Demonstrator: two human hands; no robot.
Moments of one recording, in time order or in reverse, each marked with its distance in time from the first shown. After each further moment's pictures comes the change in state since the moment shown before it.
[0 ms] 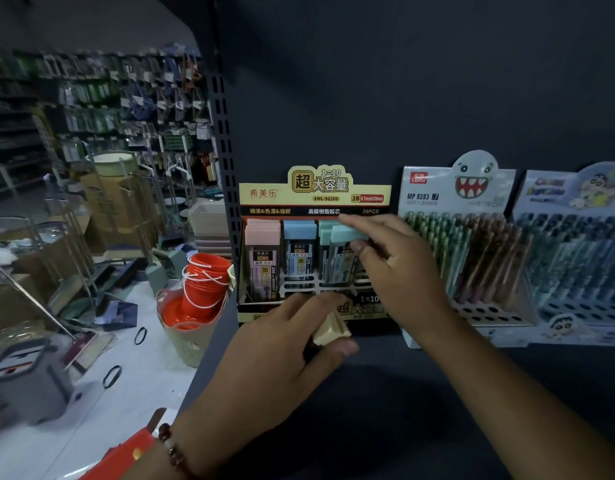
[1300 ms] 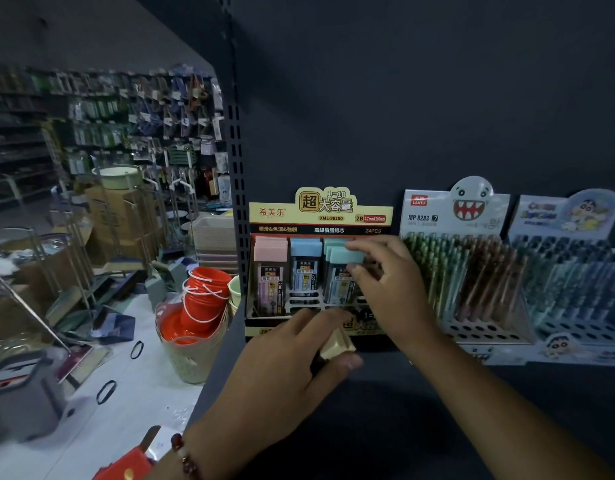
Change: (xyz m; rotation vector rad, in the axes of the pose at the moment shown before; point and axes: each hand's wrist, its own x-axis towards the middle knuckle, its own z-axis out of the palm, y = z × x) left_hand 0.000 -0.002 0.002 -0.038 0.000 0.018; right_hand 0.004 0.016 0.017 -0.020 0.057 0.069
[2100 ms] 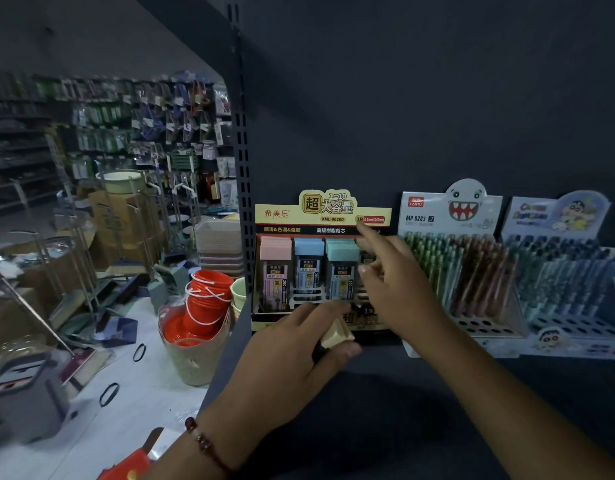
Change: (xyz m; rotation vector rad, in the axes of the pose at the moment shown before) left_hand -0.004 0.000 0.001 -0.044 0.083 0.029; right_hand -0.008 -0.022 -0.018 -0.158 -0.134 0.027
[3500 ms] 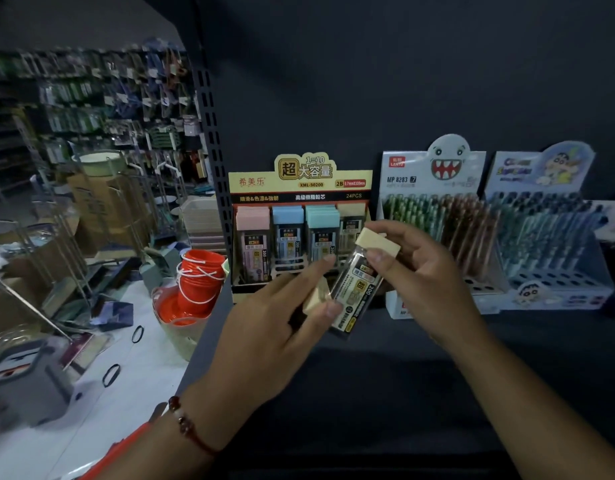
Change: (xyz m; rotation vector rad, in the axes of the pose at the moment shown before) left_hand -0.008 0.013 -0.002 -0.106 0.083 -0.056; right_hand -0.051 0.002 -0.032 0.607 0.030 0.151
